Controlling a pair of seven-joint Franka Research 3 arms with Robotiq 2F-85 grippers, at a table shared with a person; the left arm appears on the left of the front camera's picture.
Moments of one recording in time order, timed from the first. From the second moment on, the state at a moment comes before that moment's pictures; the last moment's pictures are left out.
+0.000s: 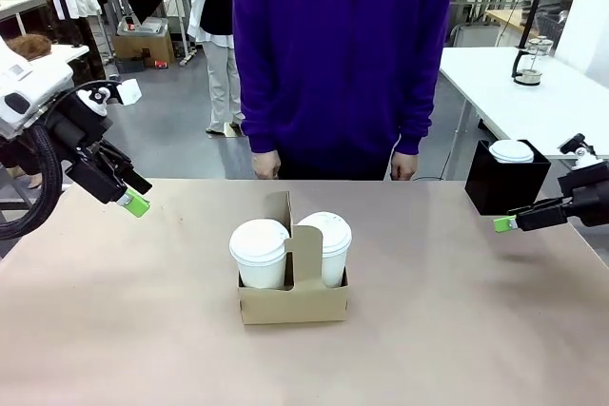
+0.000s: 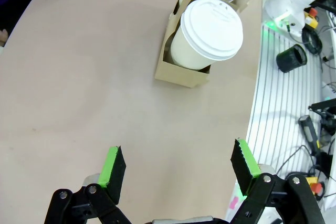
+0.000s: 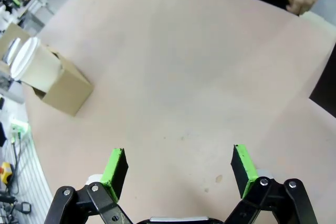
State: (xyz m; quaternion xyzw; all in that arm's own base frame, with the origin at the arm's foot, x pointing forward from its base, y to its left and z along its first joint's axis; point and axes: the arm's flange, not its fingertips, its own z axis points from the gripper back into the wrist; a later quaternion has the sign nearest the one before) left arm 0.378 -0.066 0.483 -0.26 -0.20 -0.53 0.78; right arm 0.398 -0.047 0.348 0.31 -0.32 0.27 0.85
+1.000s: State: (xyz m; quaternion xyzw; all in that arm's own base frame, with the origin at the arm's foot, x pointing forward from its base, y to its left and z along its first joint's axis) left arm 0.378 -0.066 0.483 -0.26 -0.20 -0.53 0.78; right arm 0.398 -0.047 0.348 0.31 -0.32 0.27 0.85
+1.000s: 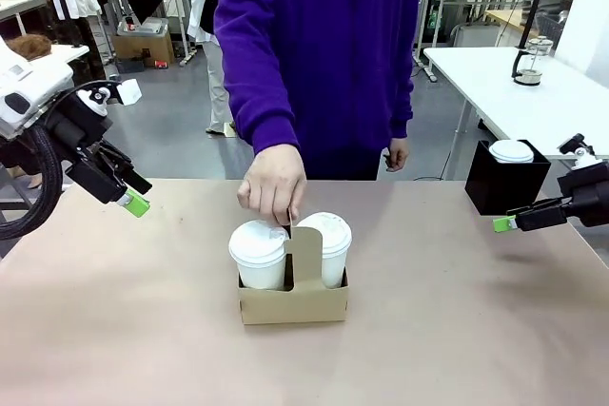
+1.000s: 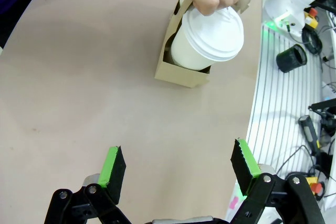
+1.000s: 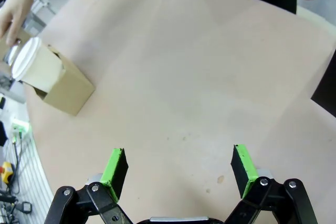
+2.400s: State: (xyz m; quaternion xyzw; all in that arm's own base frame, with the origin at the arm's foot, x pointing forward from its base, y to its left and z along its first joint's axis) left arm 0.378 -0.066 0.483 -0.26 -0.20 -0.53 0.78; right arm 0.398 -0.047 0.348 0.31 -0.32 0.27 0.85
